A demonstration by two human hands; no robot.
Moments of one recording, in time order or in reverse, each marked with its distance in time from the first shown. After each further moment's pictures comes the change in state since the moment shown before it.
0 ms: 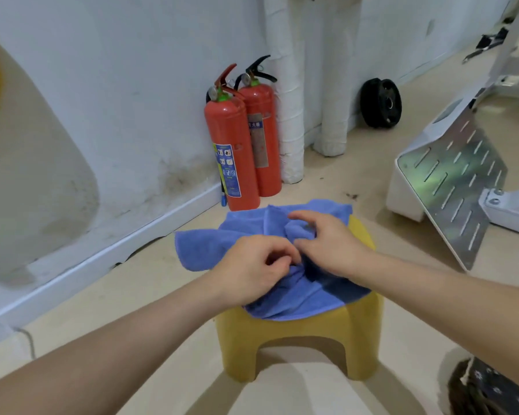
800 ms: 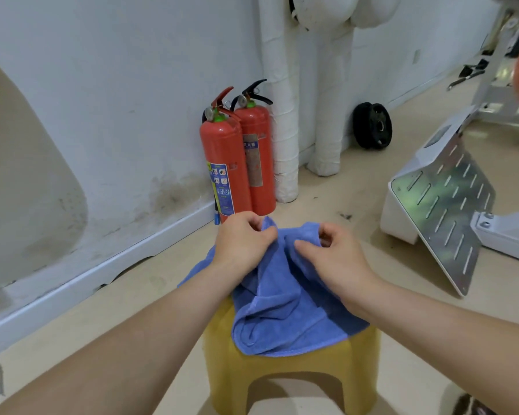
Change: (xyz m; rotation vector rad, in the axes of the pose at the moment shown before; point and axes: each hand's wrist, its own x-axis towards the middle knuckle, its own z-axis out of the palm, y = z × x) left_hand 0.075 -0.011 -0.006 -0.199 0.456 -0.350; right_hand 0.009 0.003 -0.002 0.433 0.316 0.164
